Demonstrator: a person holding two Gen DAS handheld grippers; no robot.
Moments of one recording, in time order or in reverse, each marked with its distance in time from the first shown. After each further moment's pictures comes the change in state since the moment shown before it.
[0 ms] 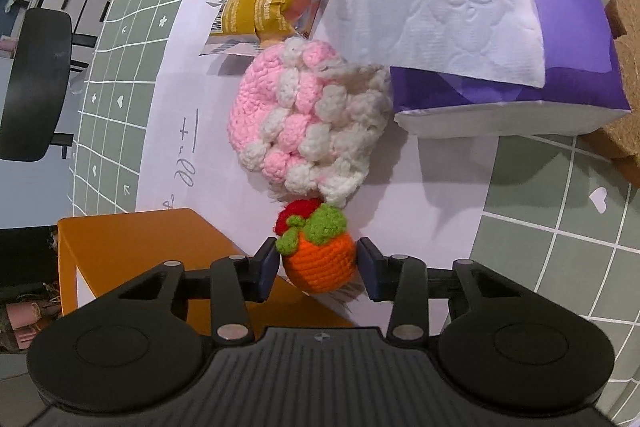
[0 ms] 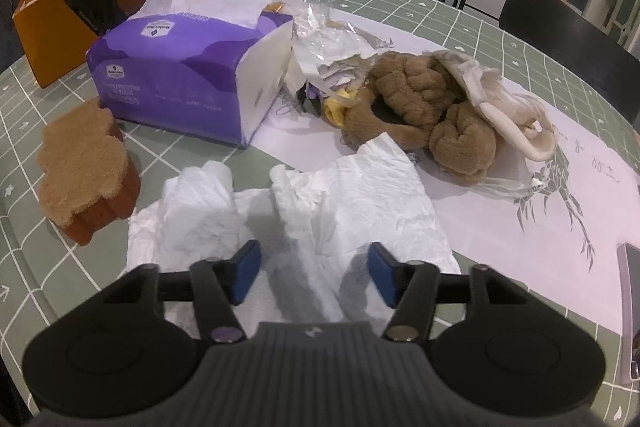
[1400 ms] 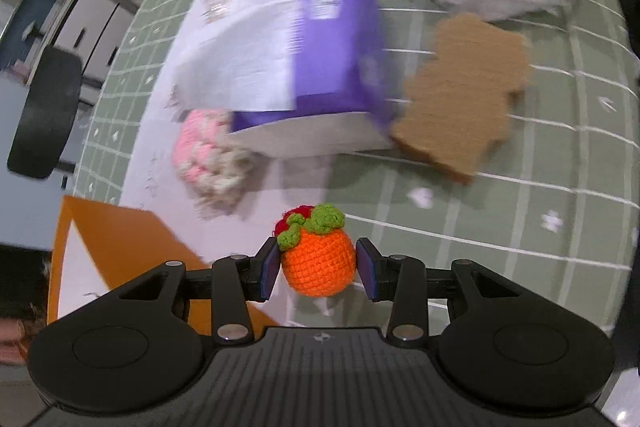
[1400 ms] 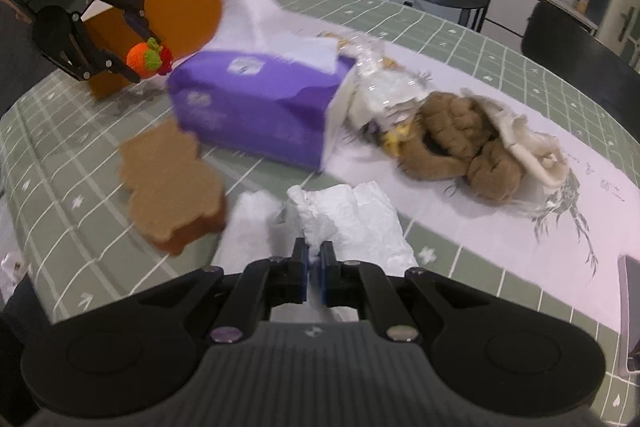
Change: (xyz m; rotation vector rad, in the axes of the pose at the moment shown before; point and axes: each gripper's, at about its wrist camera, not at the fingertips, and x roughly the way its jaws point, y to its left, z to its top) left arm -0.083 -0.095 -0.039 -0.009 -0.209 -0.005; right arm -0.048 0.049 0.009 -0.035 -0.014 0.054
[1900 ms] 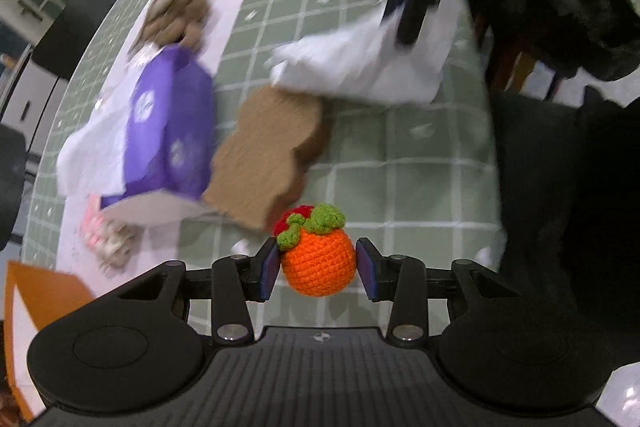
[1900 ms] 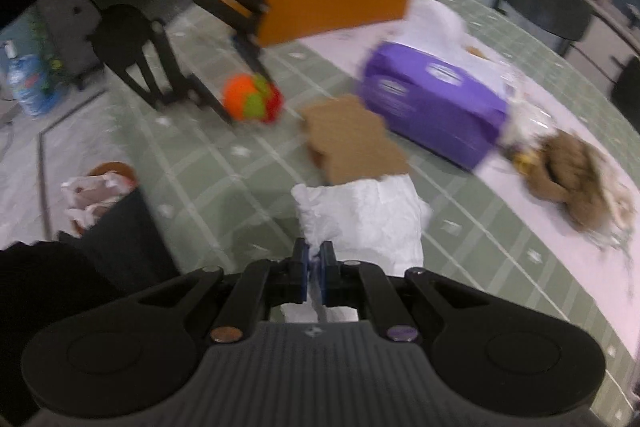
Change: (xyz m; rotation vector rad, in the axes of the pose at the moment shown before) left arm -0.047 -0.097 -0.004 0.121 -0.191 -0.154; right arm -0.047 0.109 0.001 -0.212 0.081 0.191
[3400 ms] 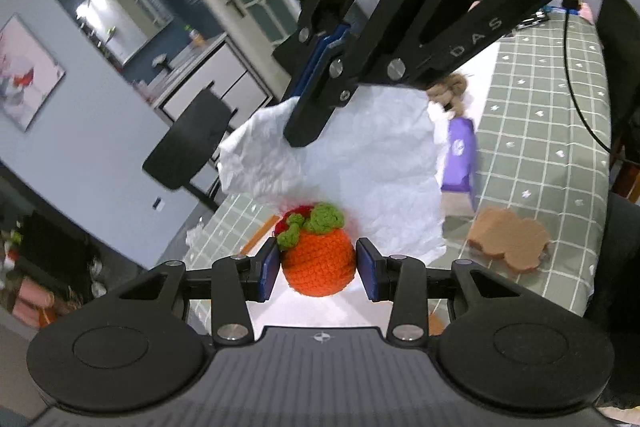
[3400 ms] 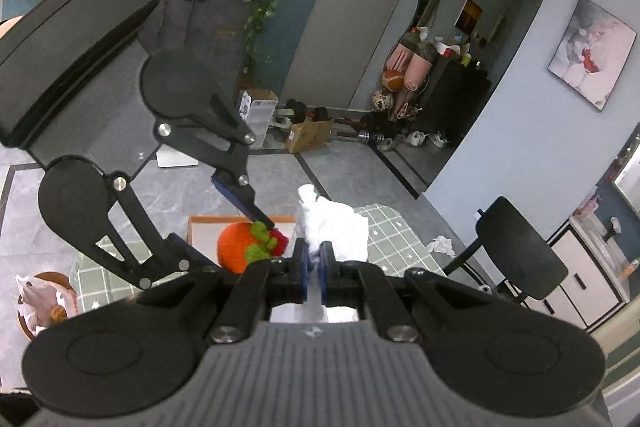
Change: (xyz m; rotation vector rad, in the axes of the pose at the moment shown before) left arm -0.199 0.132 -0.078 -0.352 -0.143 0.416; right arm -0.072 0.056 0.326 -0.325 -0.347 -0.152
